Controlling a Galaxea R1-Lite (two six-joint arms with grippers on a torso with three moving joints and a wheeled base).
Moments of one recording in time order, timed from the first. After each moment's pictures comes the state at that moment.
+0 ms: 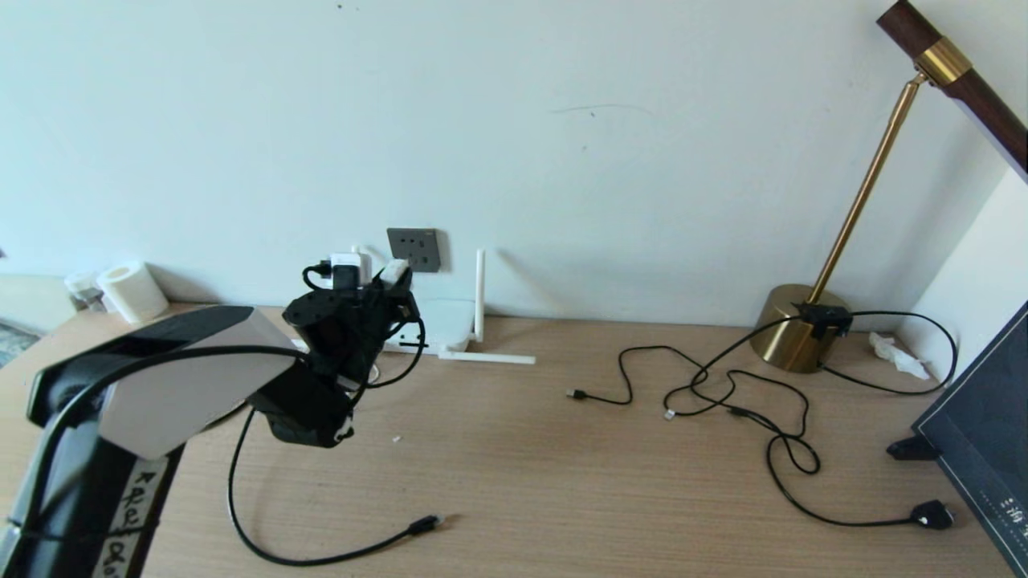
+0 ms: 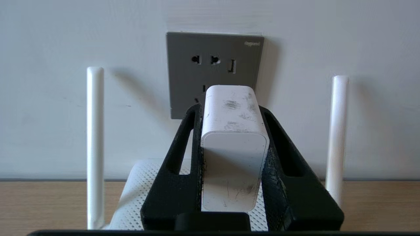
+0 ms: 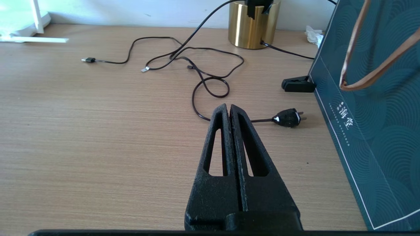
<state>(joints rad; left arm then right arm) -0.20 2.45 -1.24 -1.52 0.05 0.05 0.00 0.00 -0.01 0.00 -0.02 0.02</state>
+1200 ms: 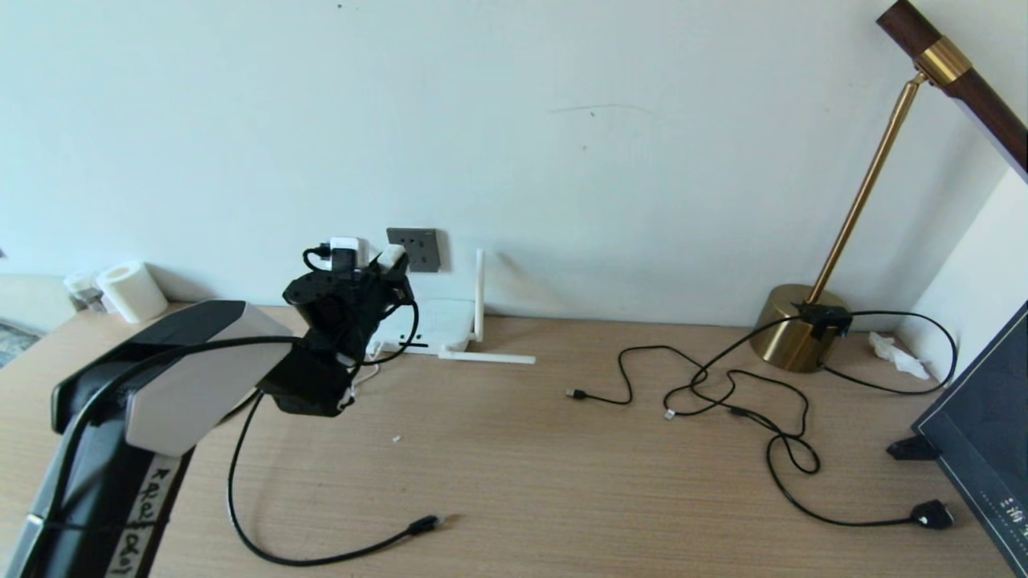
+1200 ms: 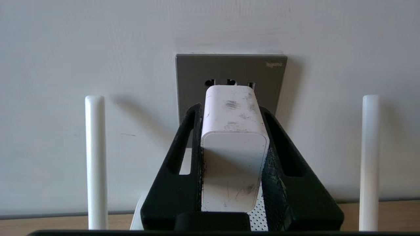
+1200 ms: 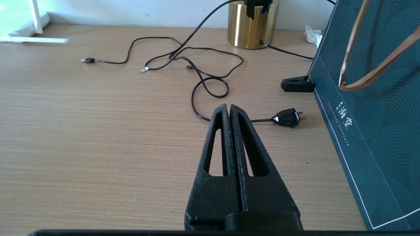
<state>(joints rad) -0.15 2.52 -1.48 -1.37 -0.02 0.05 0.00 0.00 -0.01 0.00 -0.02 0.02</state>
